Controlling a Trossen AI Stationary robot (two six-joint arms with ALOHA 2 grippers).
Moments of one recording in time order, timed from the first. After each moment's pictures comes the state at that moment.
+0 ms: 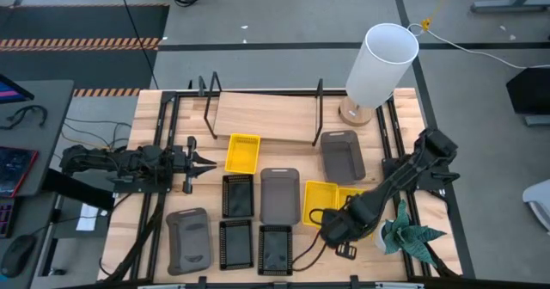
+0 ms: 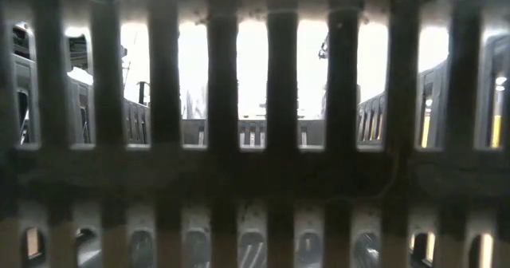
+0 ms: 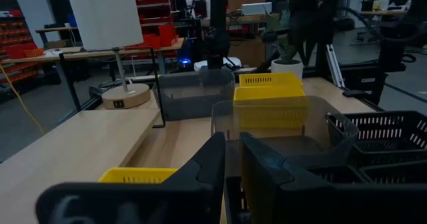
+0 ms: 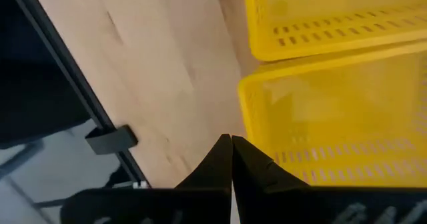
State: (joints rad) left arm -0.10 0.08 0.01 0.04 -0.13 0.06; right arm 0.65 1.77 1.40 -1.17 -0.16 0.99
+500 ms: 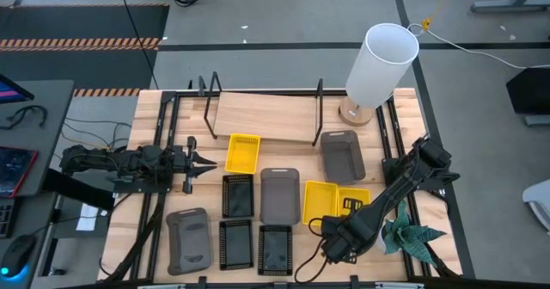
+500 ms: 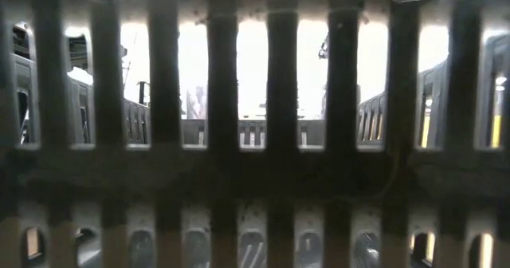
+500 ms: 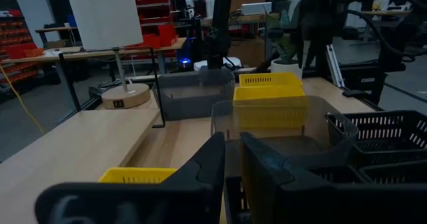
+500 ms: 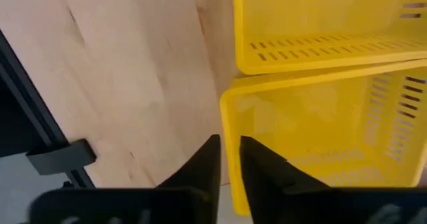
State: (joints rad) left arm -0.10 0.08 0.01 0.04 -0.13 0.07; right arm 0.71 1.87 1.49 -1.26 -0.03 0.95
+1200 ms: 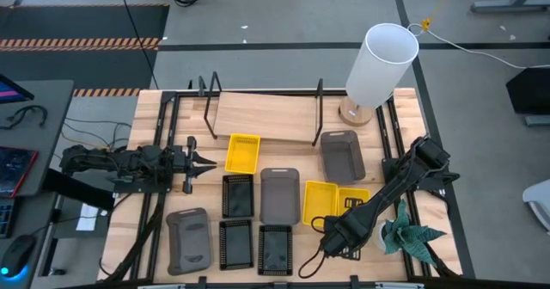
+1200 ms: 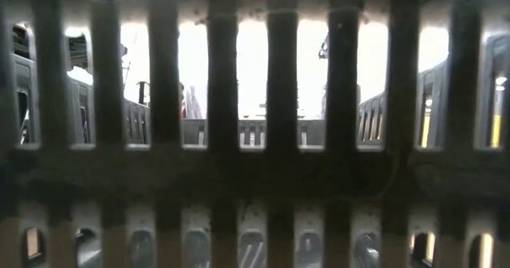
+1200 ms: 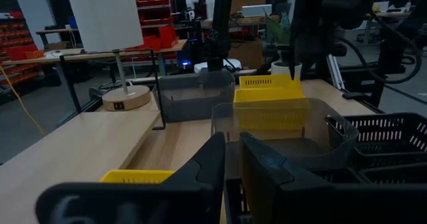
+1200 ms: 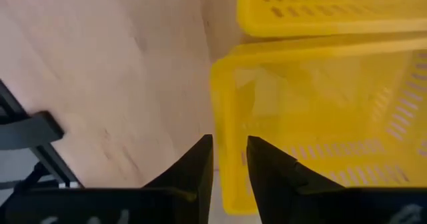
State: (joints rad) left arm -0.10 0.08 0.01 0.05 -0.13 0.06; right arm 0.68 1.87 1.35 -1.19 -0.16 0.88
